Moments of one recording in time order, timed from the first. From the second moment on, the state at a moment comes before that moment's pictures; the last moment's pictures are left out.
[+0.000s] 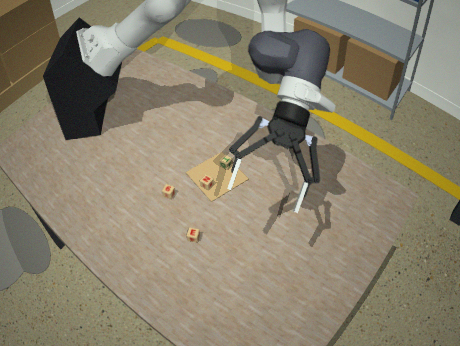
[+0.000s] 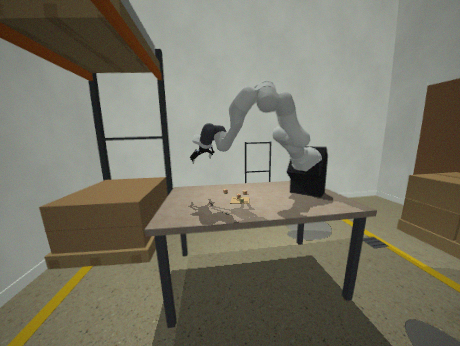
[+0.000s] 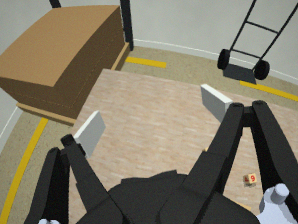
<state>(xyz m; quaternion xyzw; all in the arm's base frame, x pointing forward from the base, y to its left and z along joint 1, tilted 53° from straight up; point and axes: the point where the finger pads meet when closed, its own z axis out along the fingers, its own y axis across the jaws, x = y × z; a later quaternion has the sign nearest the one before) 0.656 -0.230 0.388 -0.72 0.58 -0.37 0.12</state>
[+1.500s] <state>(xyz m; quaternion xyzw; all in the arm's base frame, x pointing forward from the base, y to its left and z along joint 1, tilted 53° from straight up) 0.590 -0.210 0.265 -0.49 0.85 -0.14 0.15</state>
